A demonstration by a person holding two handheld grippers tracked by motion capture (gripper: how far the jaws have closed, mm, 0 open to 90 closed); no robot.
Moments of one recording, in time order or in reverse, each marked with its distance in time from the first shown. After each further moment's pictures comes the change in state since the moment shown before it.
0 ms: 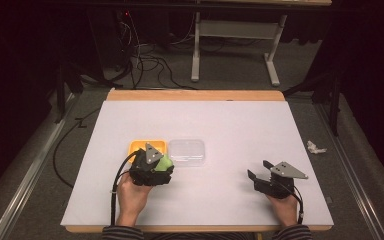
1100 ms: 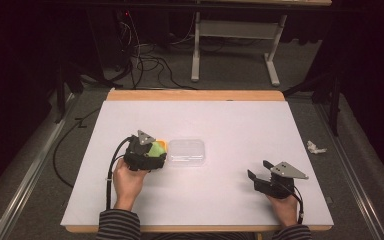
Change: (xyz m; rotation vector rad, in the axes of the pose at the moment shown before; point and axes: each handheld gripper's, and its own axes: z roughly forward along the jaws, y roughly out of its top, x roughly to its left) left arm 0.032 0.025 0.028 0.019 0.085 -0.068; right arm -0.001 0.000 0.000 -0.004 0.002 -0.005
